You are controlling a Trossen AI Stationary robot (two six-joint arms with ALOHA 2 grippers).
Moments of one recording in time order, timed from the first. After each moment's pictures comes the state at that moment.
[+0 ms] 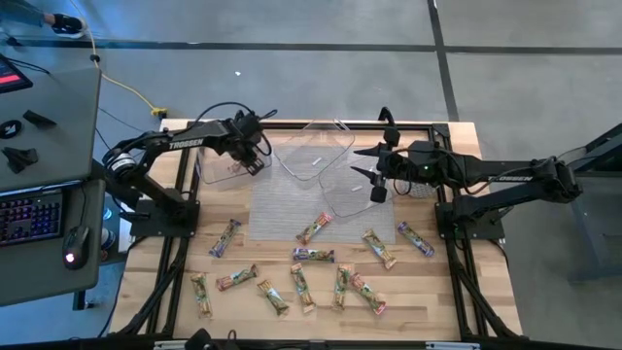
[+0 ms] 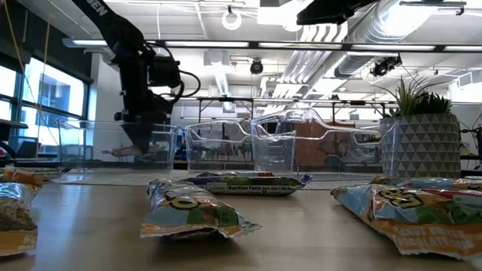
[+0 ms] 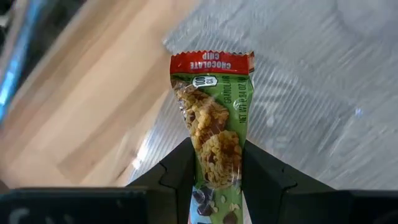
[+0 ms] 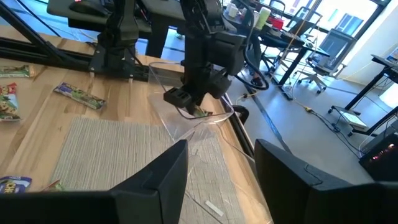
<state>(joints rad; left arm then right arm) 0.71 1.51 0.91 -0.65 -0.16 -0.03 -0.09 1.04 0.89 -0.11 0.23 -0.27</state>
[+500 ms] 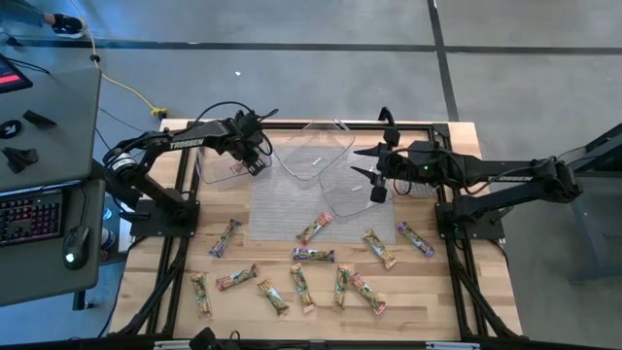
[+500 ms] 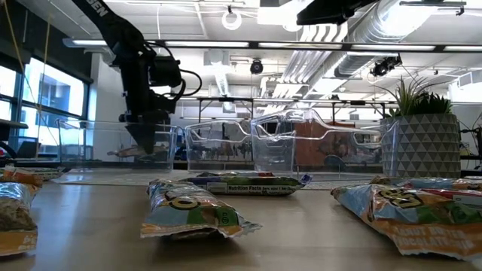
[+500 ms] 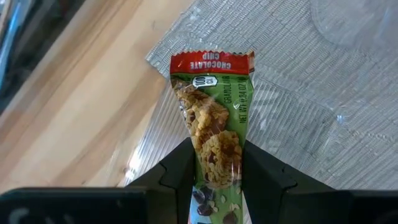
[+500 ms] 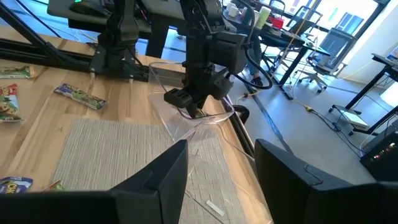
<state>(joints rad) 0.71 1.51 0.90 -0.63 -0.11 0.03 -0.09 1.04 0.89 -0.11 0.23 -0.25</state>
